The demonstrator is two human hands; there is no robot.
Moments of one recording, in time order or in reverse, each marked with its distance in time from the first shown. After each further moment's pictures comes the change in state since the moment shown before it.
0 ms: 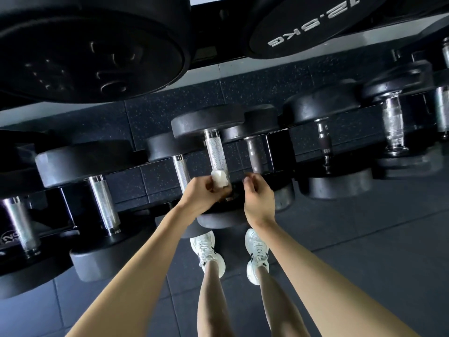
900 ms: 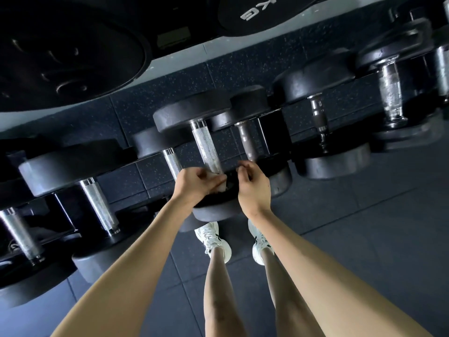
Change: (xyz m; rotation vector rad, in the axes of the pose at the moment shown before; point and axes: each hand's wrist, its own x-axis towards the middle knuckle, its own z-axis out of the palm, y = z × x) left_hand 0.007 0.004 0.002 -0.026 0.075 -0.093; right_hand -0.003 -0.004 -0.002 -0.003 0.011 0.055
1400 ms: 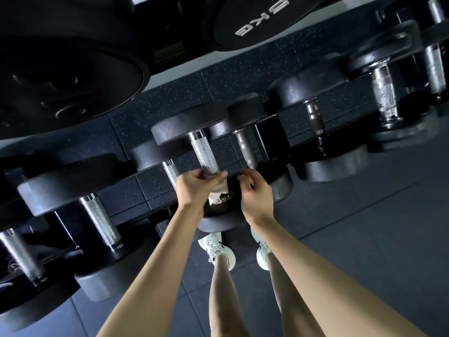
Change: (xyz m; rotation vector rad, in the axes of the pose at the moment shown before) left_hand 0.006 0.005 0.006 -0.340 0.133 0.003; right_hand -0.001 0.001 0.004 0.066 0.031 0.063
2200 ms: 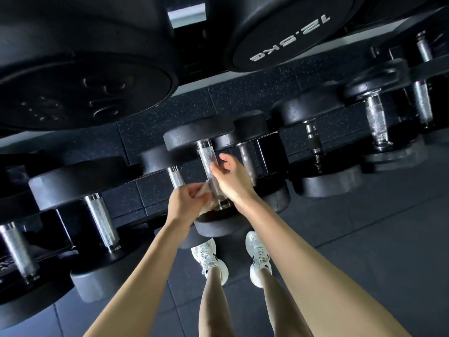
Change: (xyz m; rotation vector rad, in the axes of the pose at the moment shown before) left_hand -0.024 0.005 -0.031 0.121 -0.081 0.001; right_hand 0.014 -0.064 0.018 -0.154 -0.324 -0.112
